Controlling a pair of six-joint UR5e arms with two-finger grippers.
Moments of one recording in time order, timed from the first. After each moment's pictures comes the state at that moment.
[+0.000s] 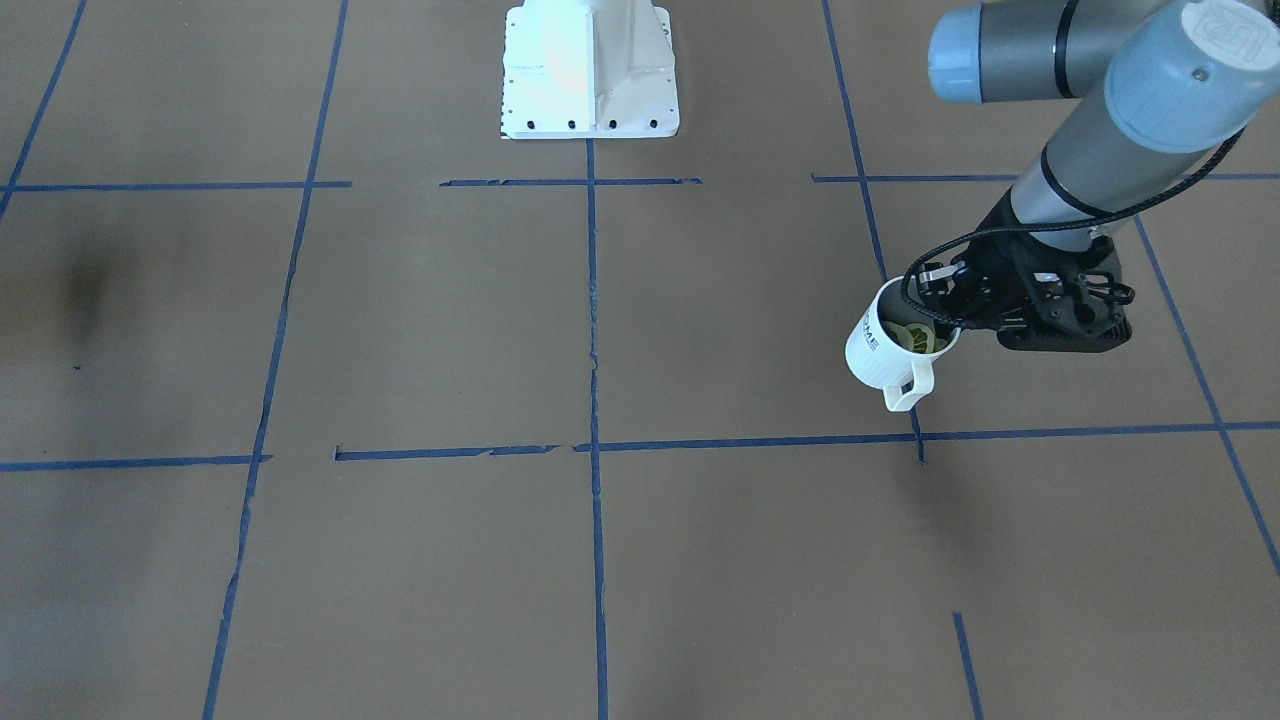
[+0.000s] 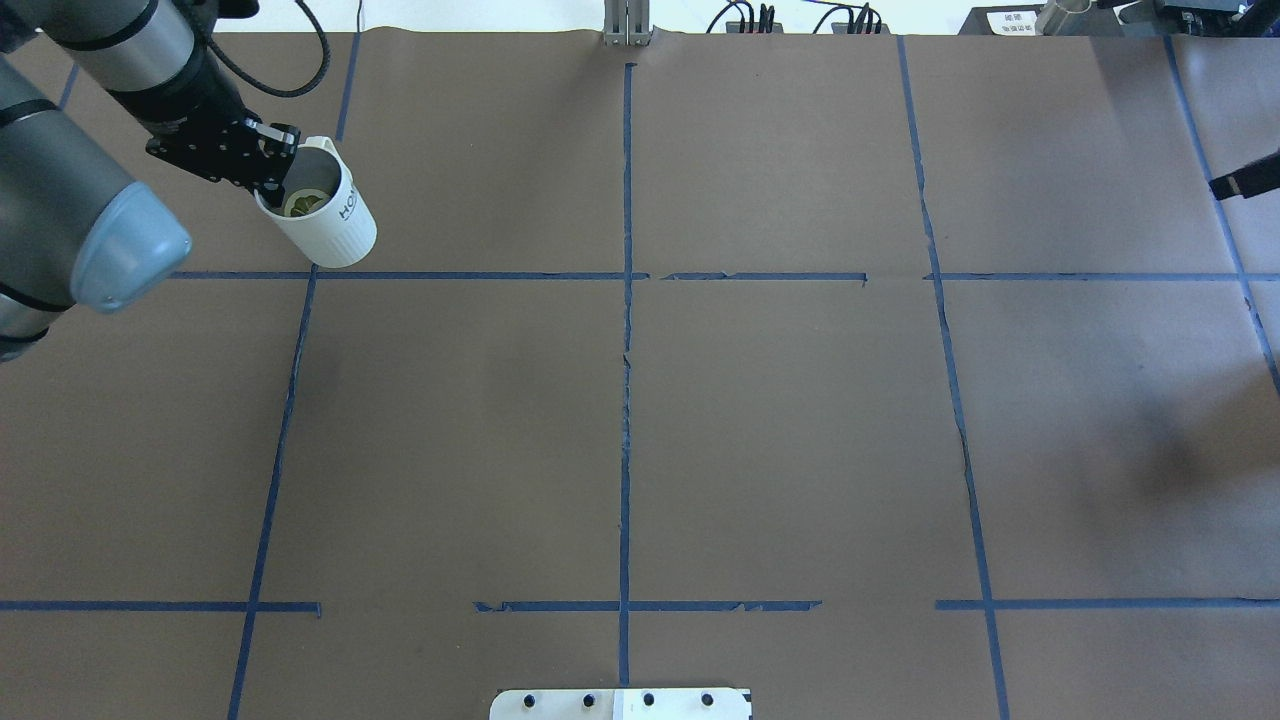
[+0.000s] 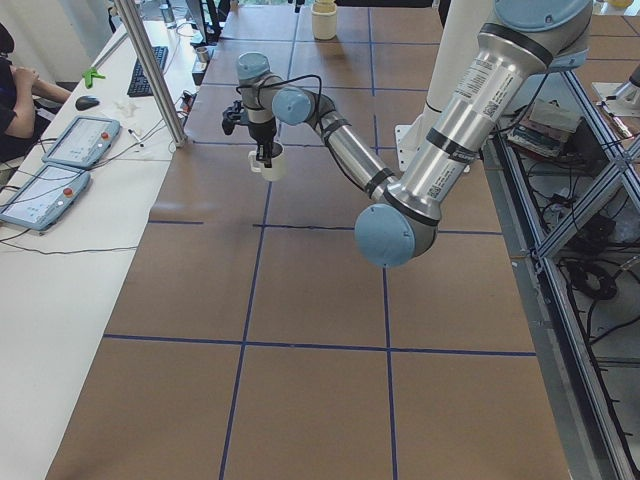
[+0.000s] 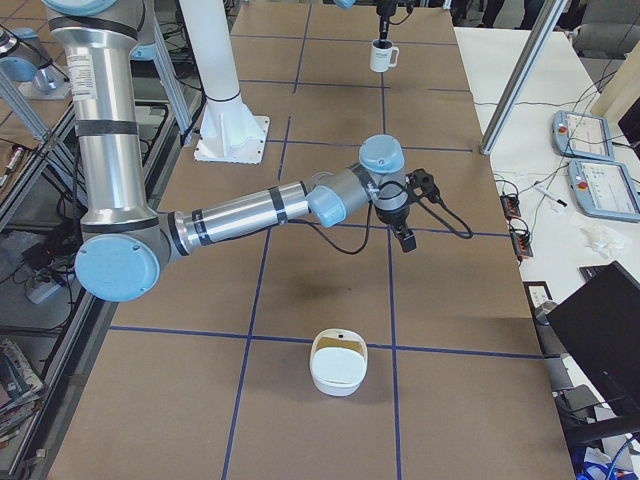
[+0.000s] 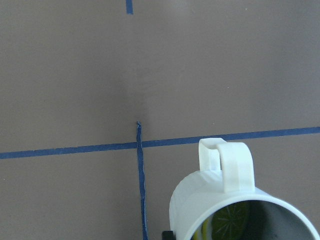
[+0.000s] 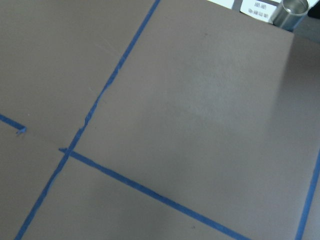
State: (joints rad) left arm -1.02 -2.16 -1.77 -1.33 -2.23 -0.73; right arm 1.31 -1.47 1.81 -1.26 2.22 0.18
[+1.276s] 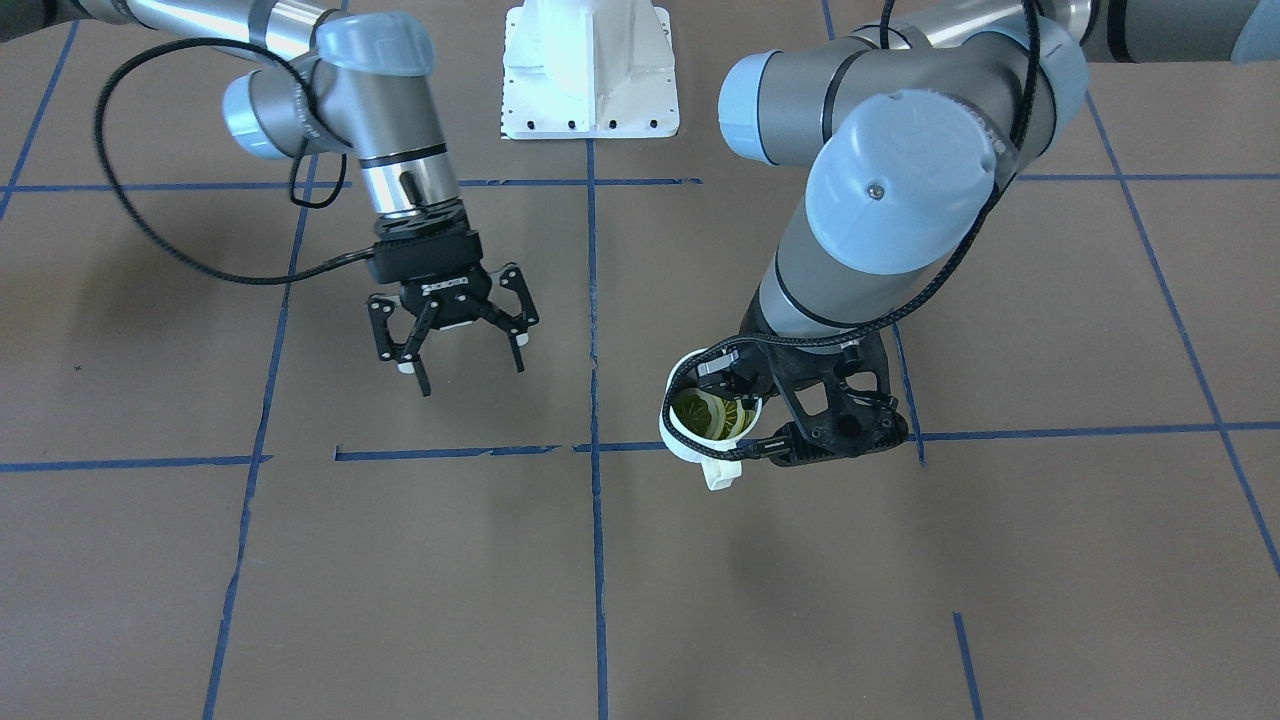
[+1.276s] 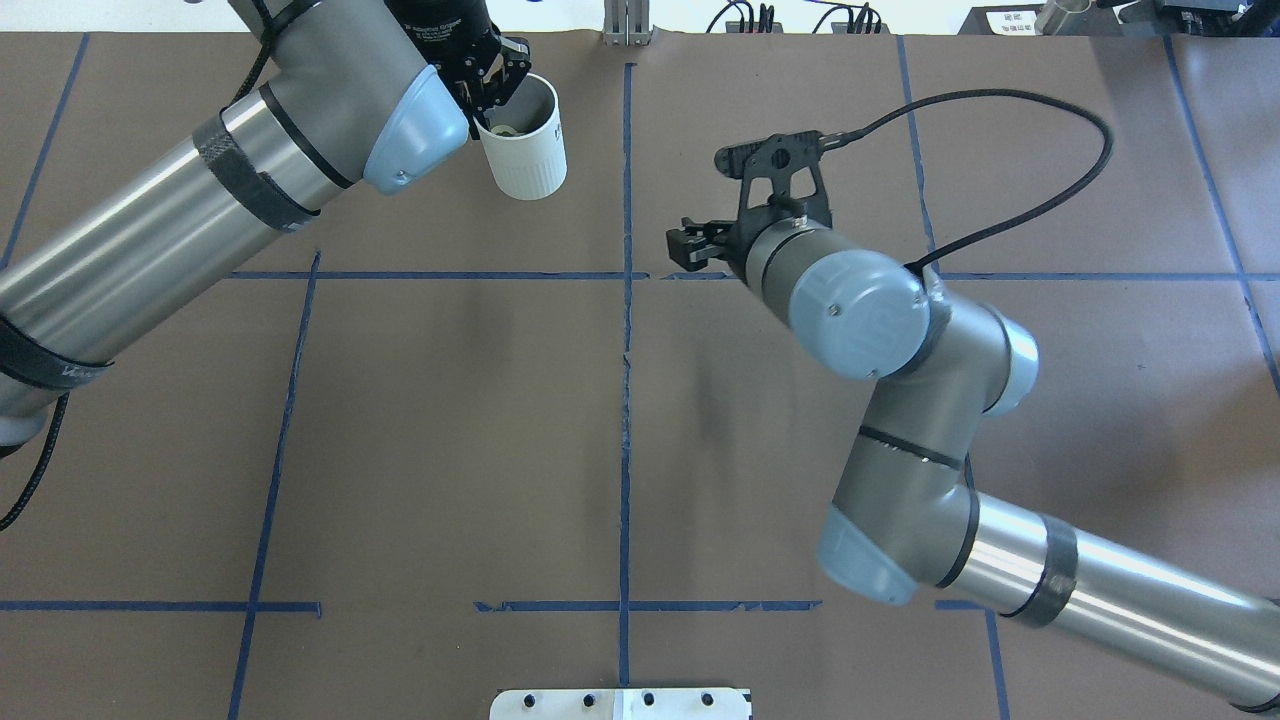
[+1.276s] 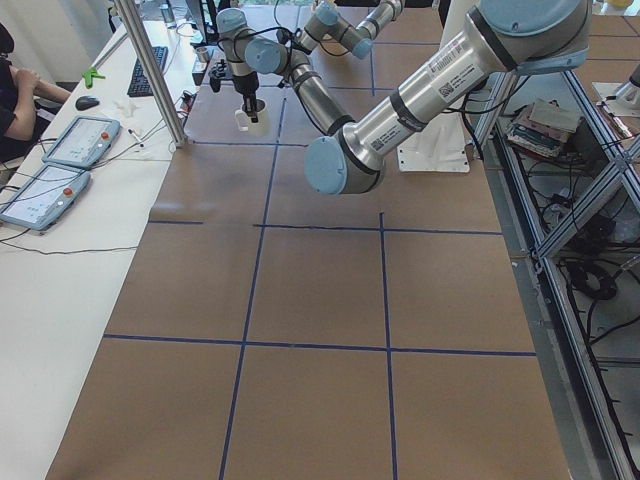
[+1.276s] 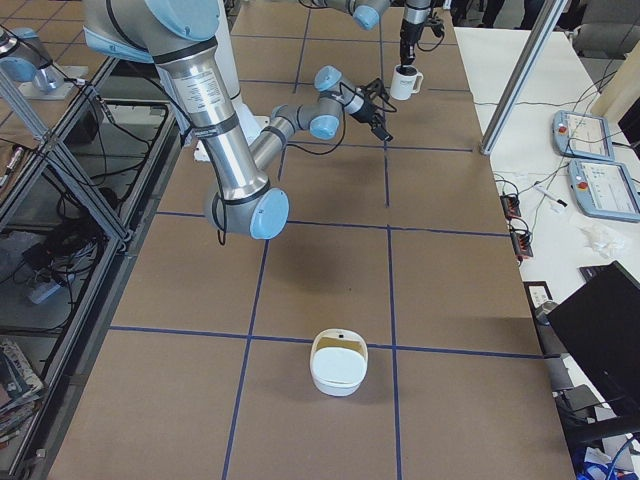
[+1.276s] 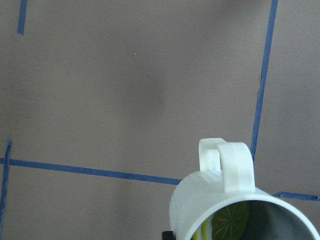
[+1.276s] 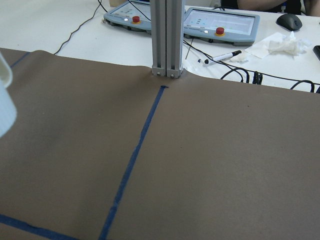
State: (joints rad) left arm -0.94 -2.58 -1.37 -1.33 -2.23 -0.96; right arm 0.49 -1.00 1.71 -1.12 1.20 0.96
